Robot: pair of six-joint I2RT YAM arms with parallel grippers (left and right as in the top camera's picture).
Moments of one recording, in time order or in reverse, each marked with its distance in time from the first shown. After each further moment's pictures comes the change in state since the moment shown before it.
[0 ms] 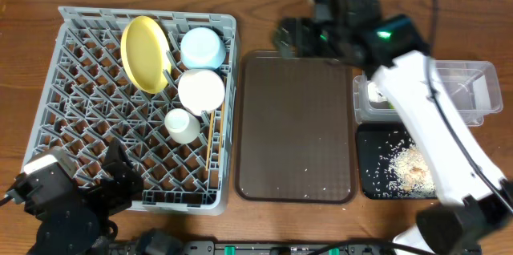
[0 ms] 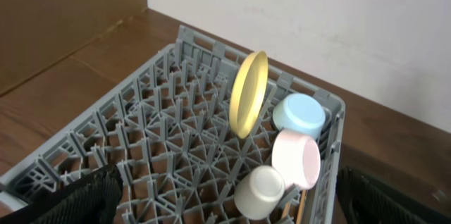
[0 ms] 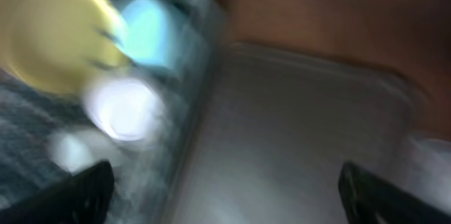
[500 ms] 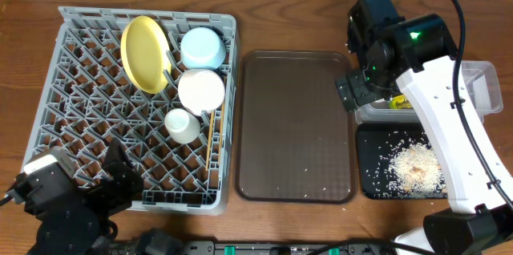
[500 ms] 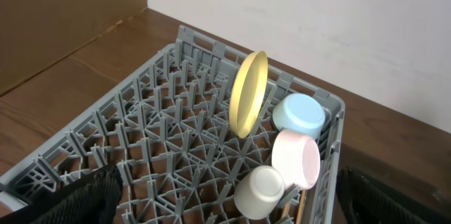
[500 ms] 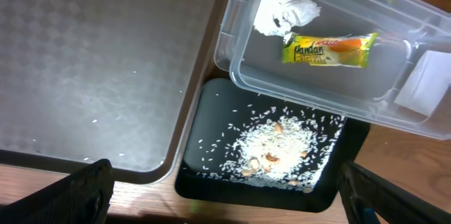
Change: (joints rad) left arm 0.000 0.000 0.000 0.000 0.001 0.000; right arm -0.066 -0.027 -0.007 -0.502 0.367 -0.245
